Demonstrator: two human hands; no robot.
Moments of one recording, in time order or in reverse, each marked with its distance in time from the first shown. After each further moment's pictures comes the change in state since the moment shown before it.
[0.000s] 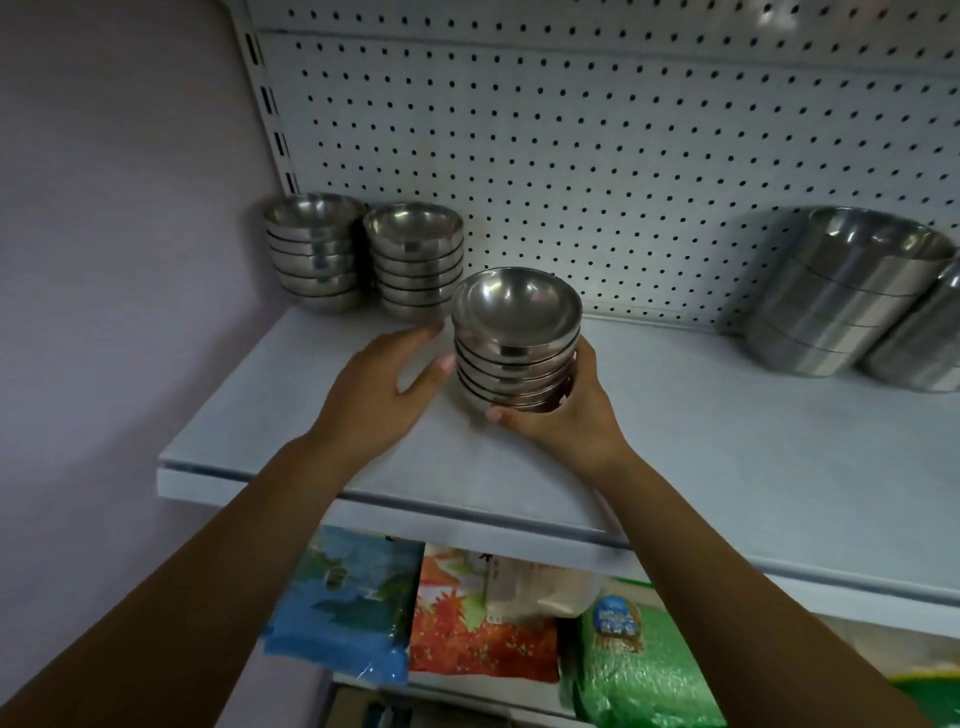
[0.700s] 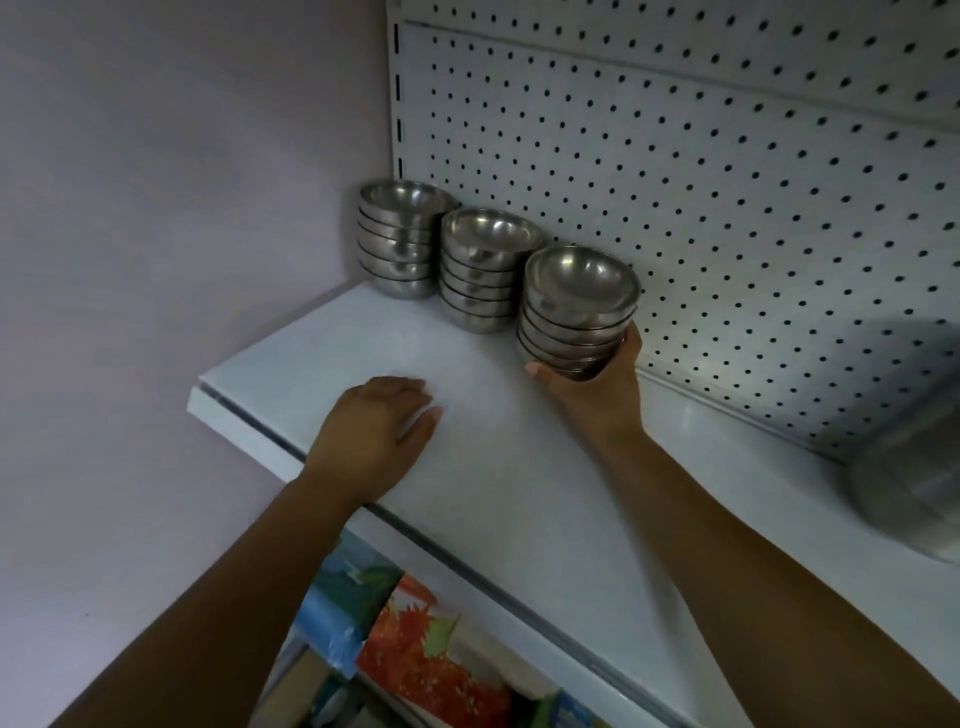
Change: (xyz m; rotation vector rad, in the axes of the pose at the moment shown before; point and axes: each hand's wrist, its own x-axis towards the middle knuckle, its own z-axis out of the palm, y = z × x) left_hand -0.035 -0.030 0.043 0.495 0.108 -0.221; right_hand 0.122 0.028 0.000 -0.008 -0.018 -0.050
